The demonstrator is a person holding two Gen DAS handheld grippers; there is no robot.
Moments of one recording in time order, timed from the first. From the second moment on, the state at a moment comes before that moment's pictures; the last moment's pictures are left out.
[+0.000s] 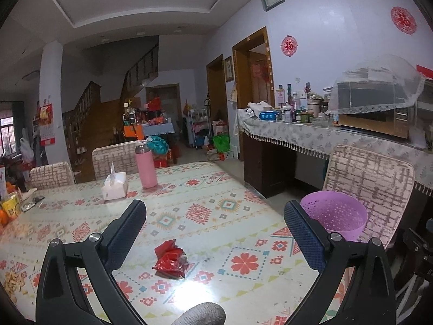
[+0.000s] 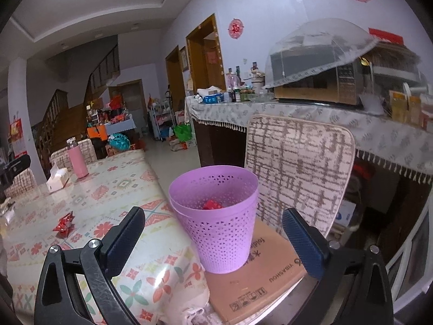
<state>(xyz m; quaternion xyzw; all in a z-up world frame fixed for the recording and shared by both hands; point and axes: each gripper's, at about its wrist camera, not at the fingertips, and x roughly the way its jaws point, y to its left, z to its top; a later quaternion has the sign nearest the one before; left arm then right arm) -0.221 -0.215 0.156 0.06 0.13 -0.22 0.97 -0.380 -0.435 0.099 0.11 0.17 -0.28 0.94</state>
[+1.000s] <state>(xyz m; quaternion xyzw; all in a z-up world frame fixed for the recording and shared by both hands) -0.238 -0.282 0.087 0.11 0.27 -0.30 0.91 -0.379 -0.448 0.069 0.11 0.24 -0.32 0.91</state>
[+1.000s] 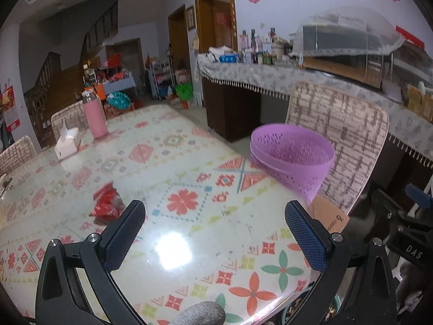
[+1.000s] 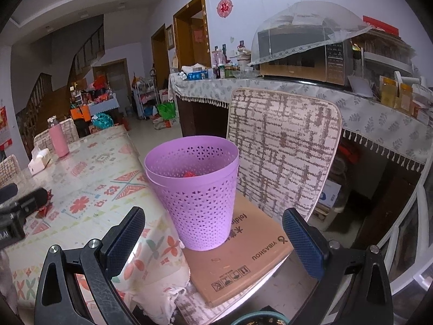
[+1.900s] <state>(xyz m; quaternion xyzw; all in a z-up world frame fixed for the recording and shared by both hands) -0.227 -0.294 0.064 0.13 0.30 -0.30 0.90 -0.365 -0.458 0.051 0.12 0.26 -0.30 0.91</state>
